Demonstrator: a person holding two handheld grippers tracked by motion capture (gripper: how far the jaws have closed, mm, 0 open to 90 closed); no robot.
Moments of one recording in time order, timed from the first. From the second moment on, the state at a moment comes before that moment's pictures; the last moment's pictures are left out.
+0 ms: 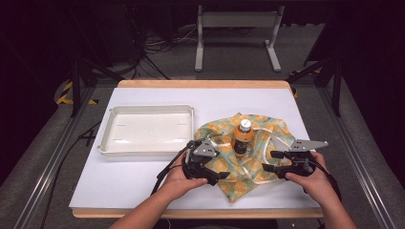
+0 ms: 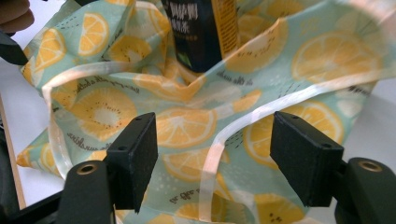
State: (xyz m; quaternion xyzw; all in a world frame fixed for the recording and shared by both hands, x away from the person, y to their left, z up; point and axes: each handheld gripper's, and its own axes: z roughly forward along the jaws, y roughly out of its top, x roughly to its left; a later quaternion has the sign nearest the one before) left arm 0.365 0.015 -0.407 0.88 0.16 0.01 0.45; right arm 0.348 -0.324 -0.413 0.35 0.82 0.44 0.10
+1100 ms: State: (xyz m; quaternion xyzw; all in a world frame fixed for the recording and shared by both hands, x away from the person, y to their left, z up) left arm 0.377 0.008 -0.447 0.90 0.20 -0.01 0.39; right arm 0.339 -0.358 -0.421 0.38 0.83 0.39 0.09
